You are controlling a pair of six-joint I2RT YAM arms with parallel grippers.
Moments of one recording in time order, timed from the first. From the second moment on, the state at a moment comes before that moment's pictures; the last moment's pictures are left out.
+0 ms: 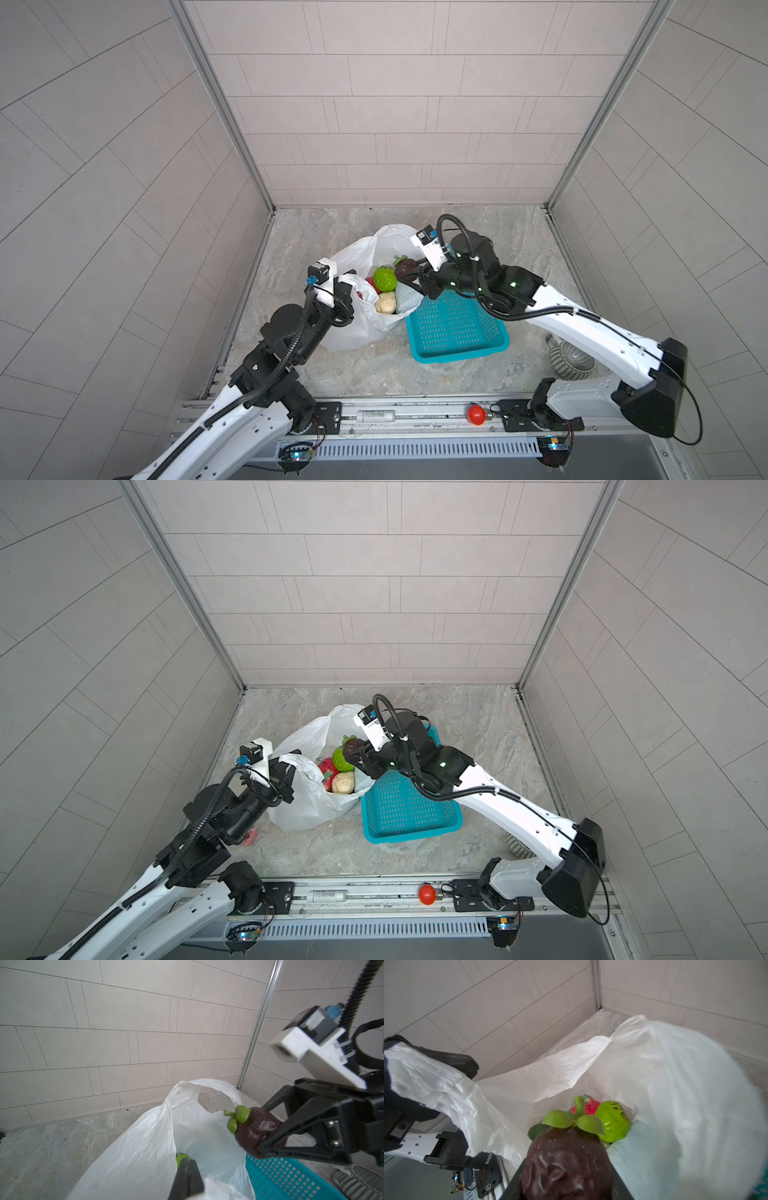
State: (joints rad) left arm -0.71 0.50 0.63 -0.15 -0.24 -0.11; right arm 0.82 1.38 1.29 -0.40 -0.22 0.19
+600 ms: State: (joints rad) left arm -0.71 0.46 0.63 -0.17 -0.21 -0.11; right arm 0.92 1.79 1.47 -0.52 -0.44 0.10
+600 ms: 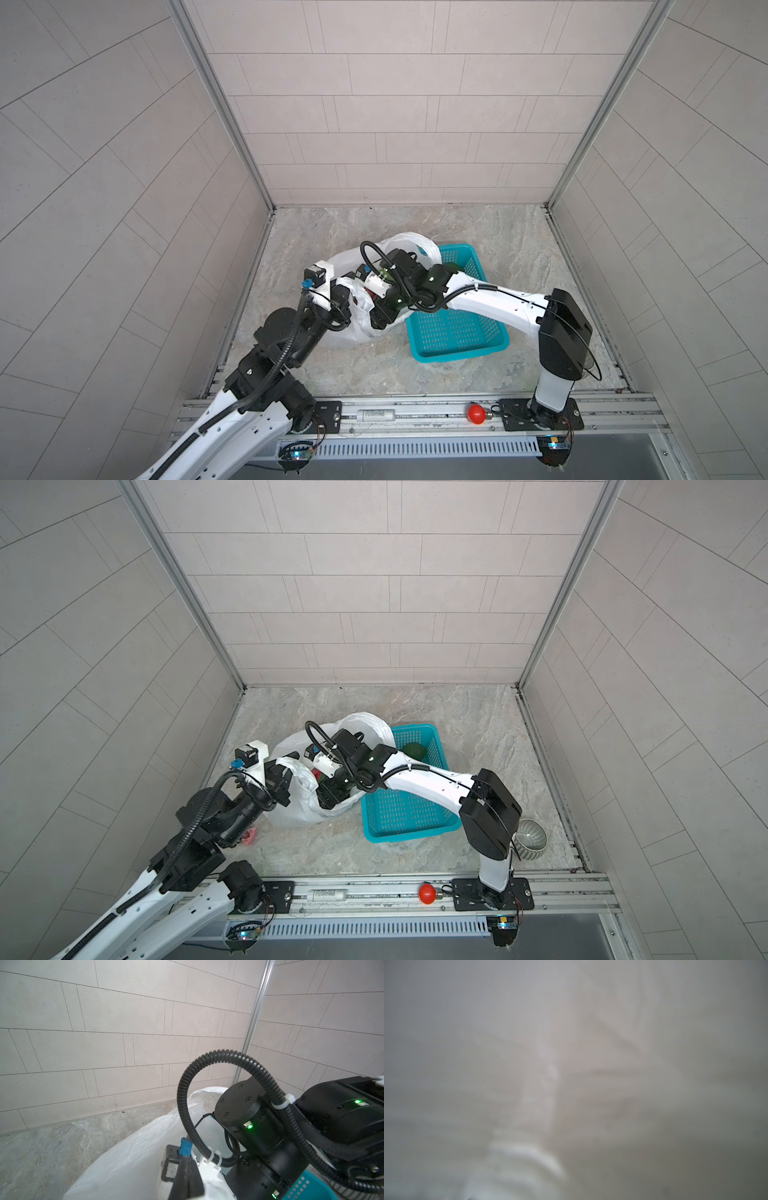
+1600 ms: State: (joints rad) left arm -0.71 0.54 0.63 -0.14 -0.19 -0.14; right arm 0.45 1.07 1.13 -0.40 0.08 0.28
